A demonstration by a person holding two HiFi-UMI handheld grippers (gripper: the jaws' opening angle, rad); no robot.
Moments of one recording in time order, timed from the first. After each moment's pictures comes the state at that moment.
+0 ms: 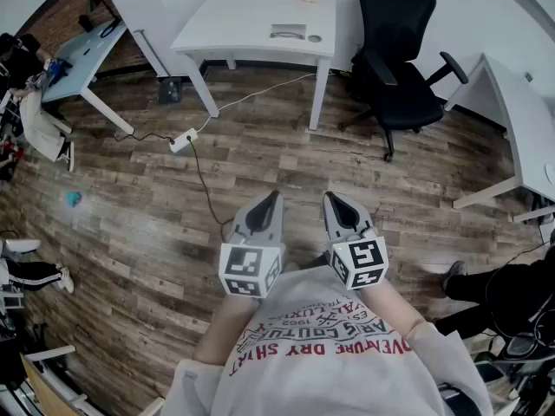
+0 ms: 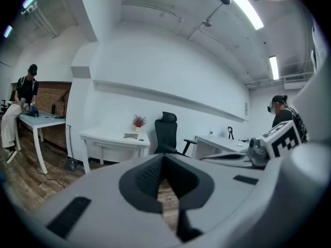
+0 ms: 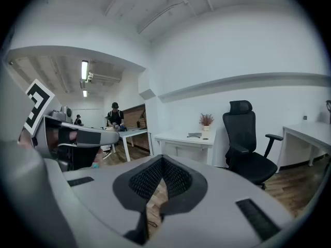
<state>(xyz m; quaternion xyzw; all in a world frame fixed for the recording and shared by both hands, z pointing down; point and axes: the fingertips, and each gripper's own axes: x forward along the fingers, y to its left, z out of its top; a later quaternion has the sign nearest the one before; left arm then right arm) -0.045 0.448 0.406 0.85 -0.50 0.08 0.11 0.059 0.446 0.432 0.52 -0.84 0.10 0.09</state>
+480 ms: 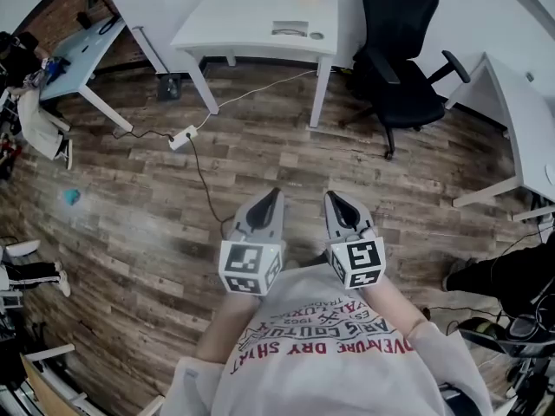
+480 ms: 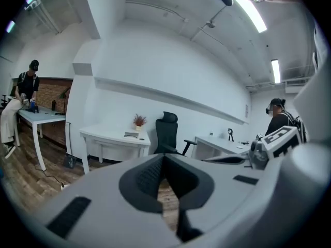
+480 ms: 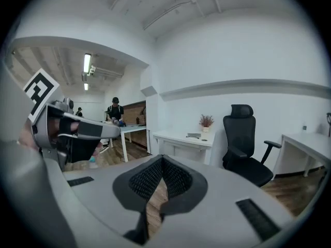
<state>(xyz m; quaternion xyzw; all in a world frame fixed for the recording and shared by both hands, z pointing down) -0.048 0.435 0.408 0.85 -0.50 0.07 0.12 0.056 0.436 0.437 0.52 -0.84 0.07 0.11</state>
